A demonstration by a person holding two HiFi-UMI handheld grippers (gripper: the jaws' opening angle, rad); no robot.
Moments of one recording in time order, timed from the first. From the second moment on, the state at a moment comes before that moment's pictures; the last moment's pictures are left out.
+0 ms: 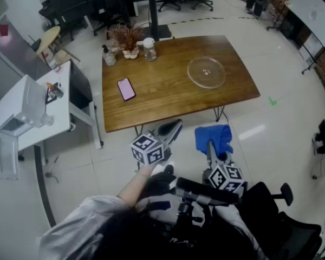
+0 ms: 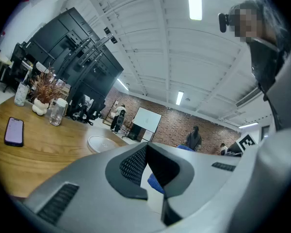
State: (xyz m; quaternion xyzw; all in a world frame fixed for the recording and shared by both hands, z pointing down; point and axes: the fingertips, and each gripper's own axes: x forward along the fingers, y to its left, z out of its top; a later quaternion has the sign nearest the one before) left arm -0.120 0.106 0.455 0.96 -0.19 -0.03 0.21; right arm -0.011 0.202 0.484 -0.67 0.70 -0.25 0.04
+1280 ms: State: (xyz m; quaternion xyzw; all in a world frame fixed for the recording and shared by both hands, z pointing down) left arm -0.063 -0.124 0.495 0.92 -0.30 -0.04 0.26; right arm 0.137 -0.056 0.515 -0.64 0.70 -0.32 0.02
